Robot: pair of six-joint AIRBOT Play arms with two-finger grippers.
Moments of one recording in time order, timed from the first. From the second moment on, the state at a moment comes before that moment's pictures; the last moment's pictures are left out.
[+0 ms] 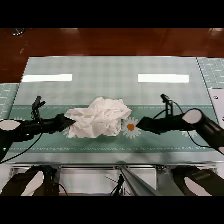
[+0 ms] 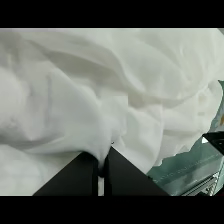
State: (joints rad) left arm 0.16 -0.85 0.34 0.56 -0.99 -1.19; right arm 0.26 -1.05 0.53 -0.79 0.89 1.47
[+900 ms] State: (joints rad) left arm 0.11 -0.84 0.39 0.53 -0.94 -1.17; right arm 0.54 -1.44 0.90 -0.69 0.87 1.46
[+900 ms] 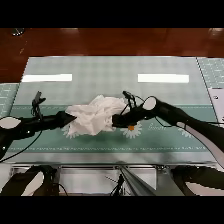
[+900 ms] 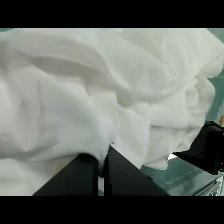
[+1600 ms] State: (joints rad) left arm 0.09 -0.76 1.47 0.68 -0.93 -1.32; right arm 0.23 -1.07 2.09 -1.23 1.35 1.53
